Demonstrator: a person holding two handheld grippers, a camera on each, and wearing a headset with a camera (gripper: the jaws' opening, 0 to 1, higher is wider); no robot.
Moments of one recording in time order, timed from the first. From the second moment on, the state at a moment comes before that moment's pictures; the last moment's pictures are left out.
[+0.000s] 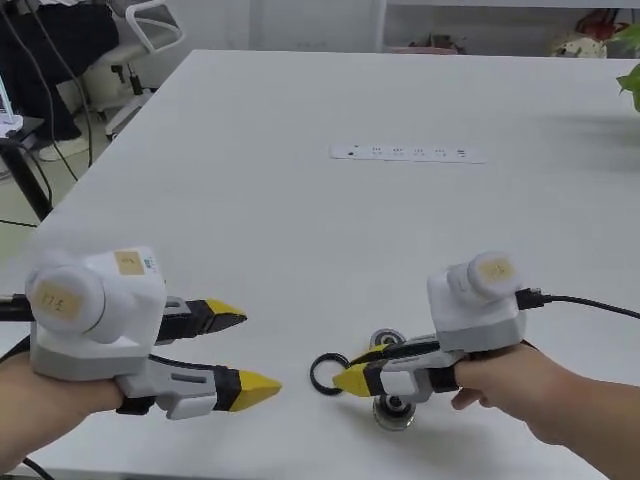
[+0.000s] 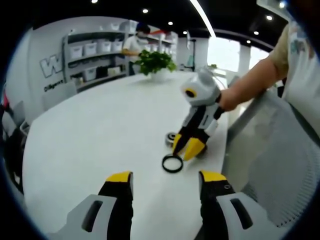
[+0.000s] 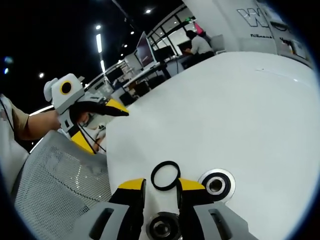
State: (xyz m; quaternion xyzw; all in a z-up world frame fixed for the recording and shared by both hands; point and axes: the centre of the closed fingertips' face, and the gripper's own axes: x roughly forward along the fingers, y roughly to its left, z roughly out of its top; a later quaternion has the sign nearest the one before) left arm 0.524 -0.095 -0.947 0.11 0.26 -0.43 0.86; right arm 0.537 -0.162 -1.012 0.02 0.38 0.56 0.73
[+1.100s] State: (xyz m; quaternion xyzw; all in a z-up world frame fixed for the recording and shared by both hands) left arm 0.522 -0.097 -0.944 0.11 0.26 -0.43 0.85; right arm 0.532 -0.168 -0.998 -0.11 0.32 0.60 0.73
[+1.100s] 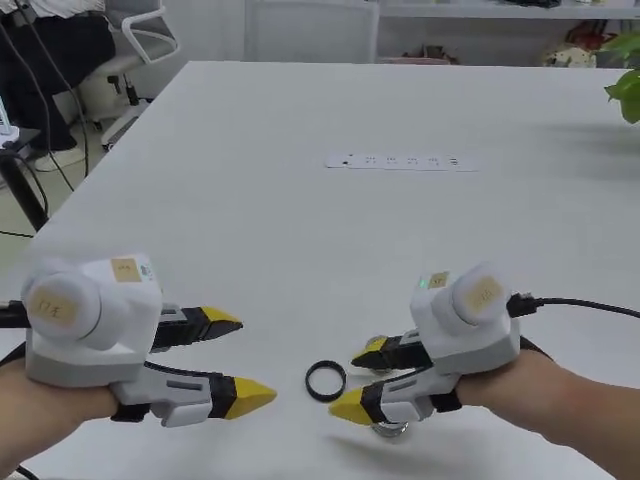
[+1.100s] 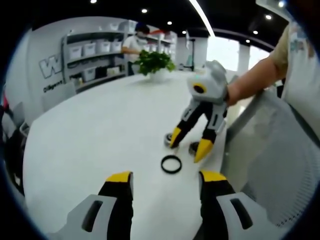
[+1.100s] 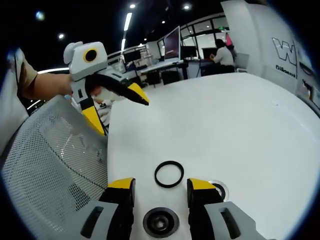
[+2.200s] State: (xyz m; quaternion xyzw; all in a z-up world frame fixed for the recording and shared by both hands) left arm 0.513 -0.096 -0.915 0.10 0.24 -0.43 0.87; right arm 0.537 -0.233 -0.935 -0.07 0.25 0.55 0.80
